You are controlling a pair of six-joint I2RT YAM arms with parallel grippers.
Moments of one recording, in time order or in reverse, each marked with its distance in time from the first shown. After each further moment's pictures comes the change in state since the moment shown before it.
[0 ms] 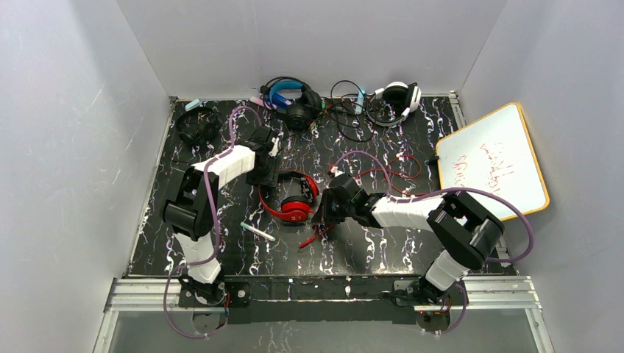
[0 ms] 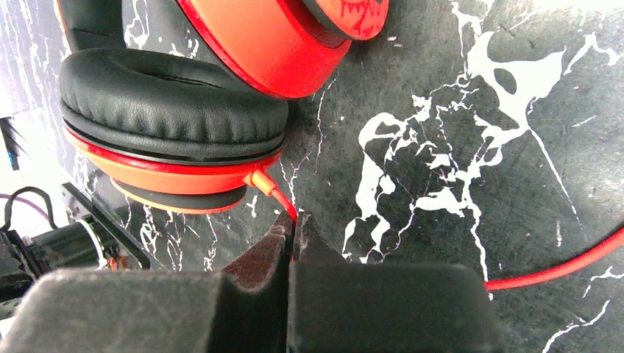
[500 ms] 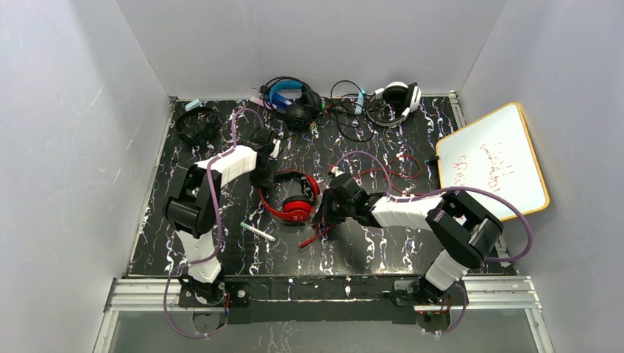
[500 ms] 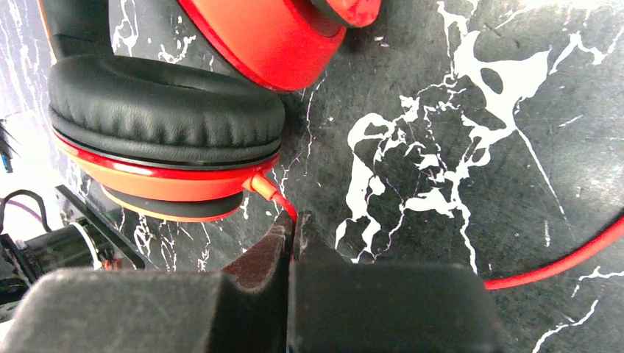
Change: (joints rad) left arm 0.000 0.029 0.001 -0.005 0.011 0.012; right arm -0.006 0.010 0.000 -0.001 0.000 -0.002
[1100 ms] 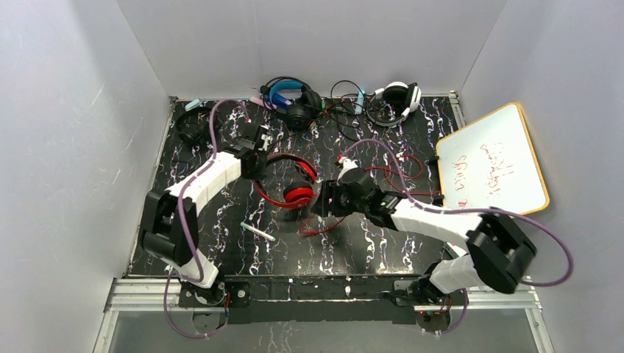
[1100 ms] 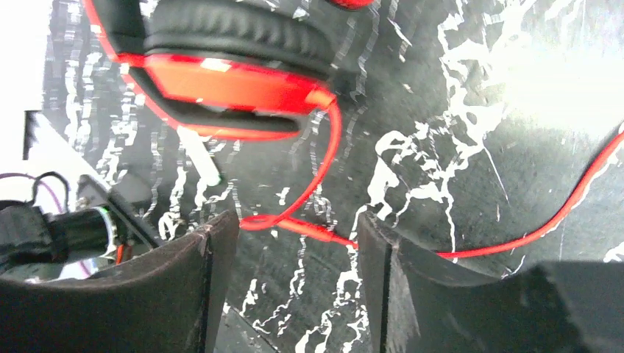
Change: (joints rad) left arm -0.001 -0.240 -0.073 0.017 -0.070 -0.040; right arm -0.005 -0.189 0.001 -0.101 0.056 -0.115
